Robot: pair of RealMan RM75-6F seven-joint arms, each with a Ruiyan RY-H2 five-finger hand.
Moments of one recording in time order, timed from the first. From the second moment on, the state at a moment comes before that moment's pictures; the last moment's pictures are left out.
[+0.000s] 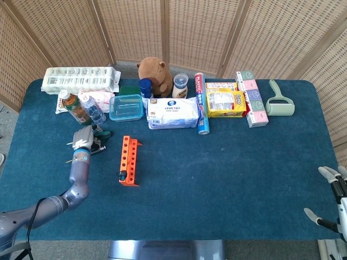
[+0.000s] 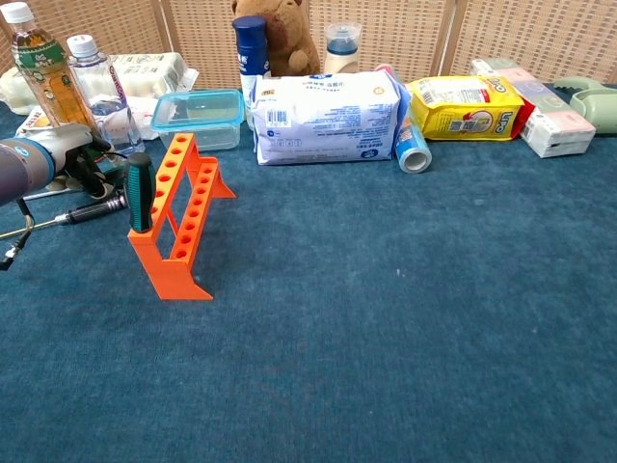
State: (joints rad) left arm -0.81 -1.75 -0.35 -1.00 0.40 0.83 0.43; right arm -0.09 -0.87 0.02 -1.92 -1.62 1.66 0.05
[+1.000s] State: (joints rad) left arm -0.68 -1.44 -0.38 -1.50 0.59 0.94 0.27; right arm -0.09 -0.88 0.01 -1.93 -1.64 1.66 0.04
